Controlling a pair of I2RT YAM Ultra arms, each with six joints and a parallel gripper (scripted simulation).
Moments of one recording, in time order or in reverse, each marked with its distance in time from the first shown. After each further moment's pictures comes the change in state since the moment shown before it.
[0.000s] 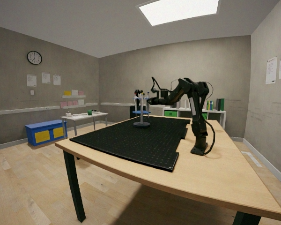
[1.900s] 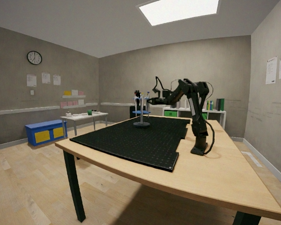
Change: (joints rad) left arm -0.075 0.061 0.085 -0.021 -0.267 0.000; right arm 0.000 0.000 0.000 0.000 0.000 0.000
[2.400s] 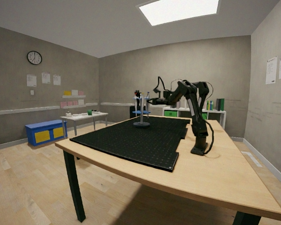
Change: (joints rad) left arm -0.046 0.082 0.106 -0.021 -0.192 0.002; right arm 0.000 0.000 0.000 0.000 0.000 0.000
